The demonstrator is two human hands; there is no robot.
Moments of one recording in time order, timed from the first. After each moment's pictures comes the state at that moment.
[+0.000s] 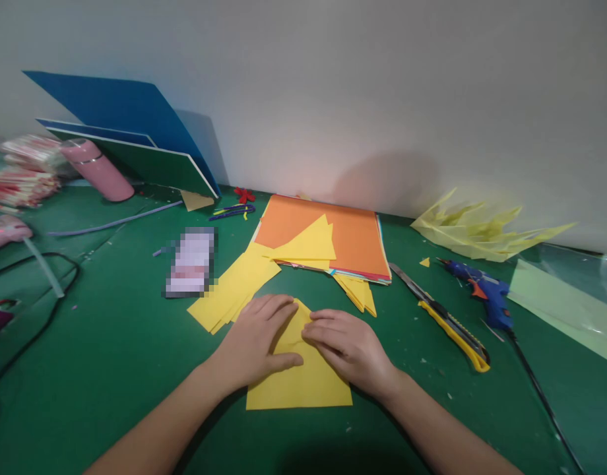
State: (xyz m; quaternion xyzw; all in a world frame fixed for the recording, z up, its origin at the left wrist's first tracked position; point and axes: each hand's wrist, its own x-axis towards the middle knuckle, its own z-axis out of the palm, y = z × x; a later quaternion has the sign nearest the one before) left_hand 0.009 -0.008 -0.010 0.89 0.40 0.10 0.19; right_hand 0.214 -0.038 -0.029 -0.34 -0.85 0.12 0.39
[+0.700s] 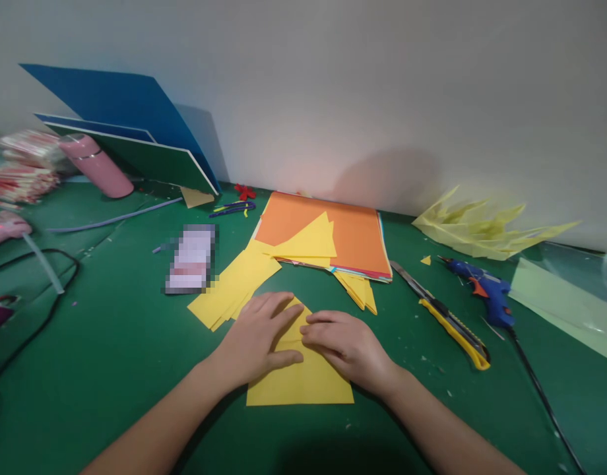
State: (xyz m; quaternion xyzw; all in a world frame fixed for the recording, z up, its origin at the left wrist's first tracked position) left_hand 0.008 -0.010 -0.011 0.91 0.38 0.08 0.16; right_hand 0.214 -0.038 -0.027 -0.35 -0.87 0.15 0.33
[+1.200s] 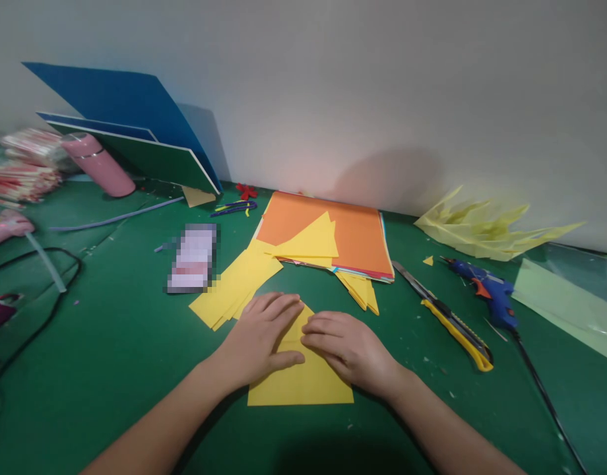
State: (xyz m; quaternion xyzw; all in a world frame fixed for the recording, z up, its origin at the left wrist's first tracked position) left_hand 0.009 -0.009 -0.011 0.91 0.37 0.08 0.18; right_hand 0.217 -0.038 -0.027 -0.31 -0.89 0.14 0.30
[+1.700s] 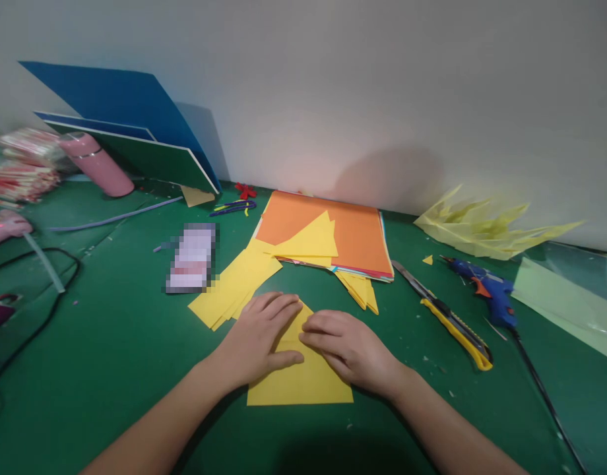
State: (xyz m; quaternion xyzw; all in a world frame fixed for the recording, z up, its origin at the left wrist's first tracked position) left_hand 0.009 -0.010 -0.010 0.90 0.38 0.09 0.18; right_hand 0.220 -0.036 -0.026 -0.31 -0.89 0.16 0.28
